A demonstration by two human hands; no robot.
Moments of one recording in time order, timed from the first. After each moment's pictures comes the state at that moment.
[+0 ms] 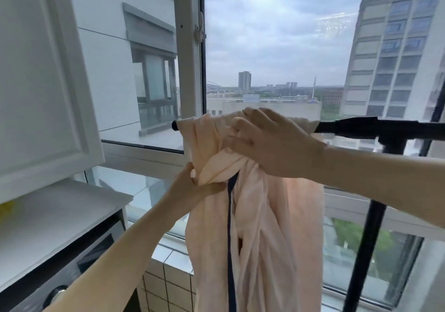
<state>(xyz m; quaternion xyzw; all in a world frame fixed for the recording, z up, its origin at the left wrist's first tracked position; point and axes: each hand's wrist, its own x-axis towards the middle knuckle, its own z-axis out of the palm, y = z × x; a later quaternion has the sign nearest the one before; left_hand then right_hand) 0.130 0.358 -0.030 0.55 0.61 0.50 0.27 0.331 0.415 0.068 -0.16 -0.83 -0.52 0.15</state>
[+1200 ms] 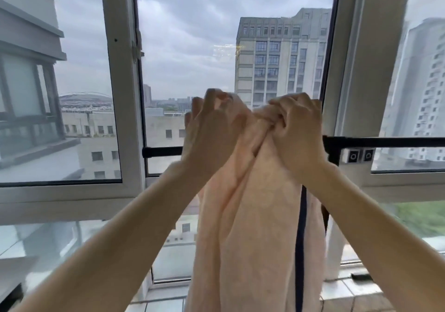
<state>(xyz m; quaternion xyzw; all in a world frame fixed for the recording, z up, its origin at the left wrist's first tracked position) 0.154 0.368 0.100 0.76 0.37 0.50 -0.16 0.316 0.339 0.099 -0.58 -0.59 -0.27 0.49</state>
